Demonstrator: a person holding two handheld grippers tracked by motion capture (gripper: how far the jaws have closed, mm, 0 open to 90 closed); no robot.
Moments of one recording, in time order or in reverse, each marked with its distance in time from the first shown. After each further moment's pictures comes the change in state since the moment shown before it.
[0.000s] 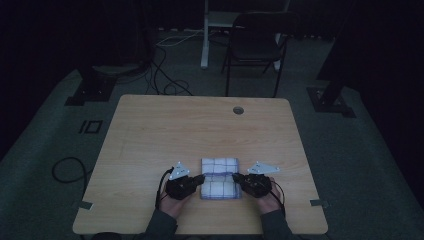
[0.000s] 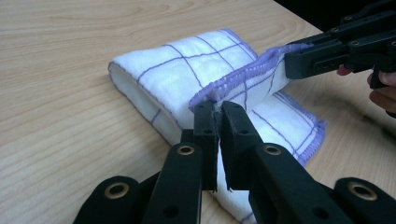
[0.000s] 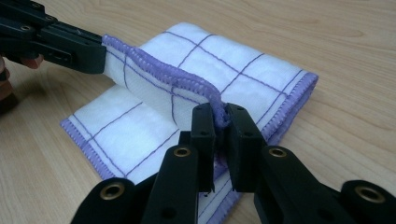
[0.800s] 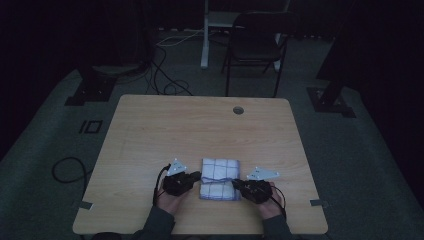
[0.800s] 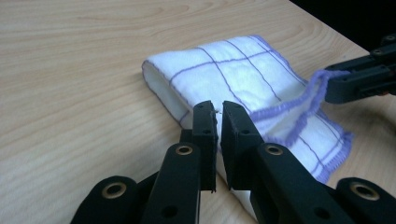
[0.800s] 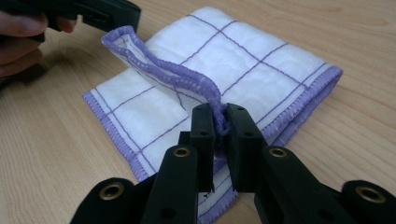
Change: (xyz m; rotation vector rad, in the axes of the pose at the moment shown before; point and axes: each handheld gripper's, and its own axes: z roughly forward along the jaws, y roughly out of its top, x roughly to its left) left arm 0.013 0.010 0.002 0.005 0.035 -0.009; right arm 0.010 -0.009 -0.008 0.018 0.028 -0.035
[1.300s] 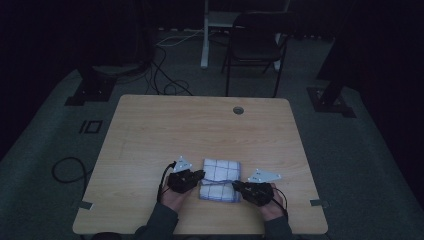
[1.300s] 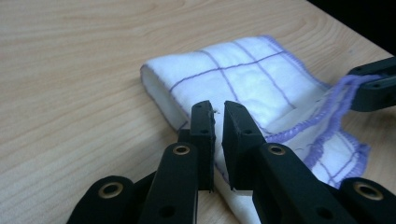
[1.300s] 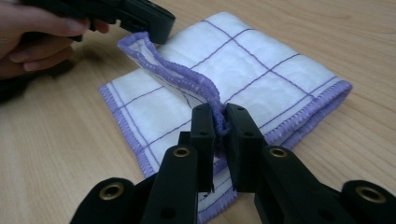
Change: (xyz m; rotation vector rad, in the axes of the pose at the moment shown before) left arm -0.001 0.002 0.014 0.048 0.000 0.010; right arm 0.003 -0.002 -0.007 -0.006 0.034 -0.036
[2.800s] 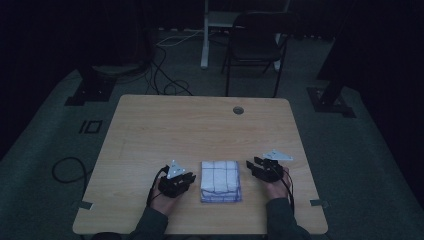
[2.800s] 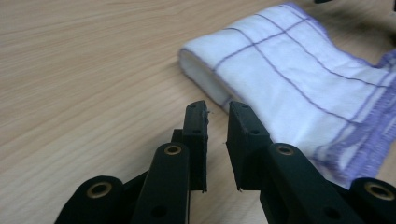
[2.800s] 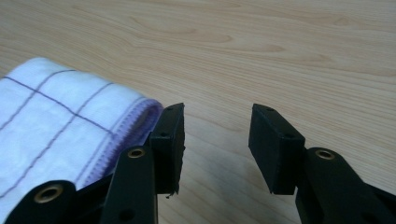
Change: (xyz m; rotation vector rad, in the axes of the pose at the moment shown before) left arm 0.009 -0.012 -0.025 0.032 0.123 0.075; right arm -0.083 0.004 0.013 -0.058 -0.266 0.195
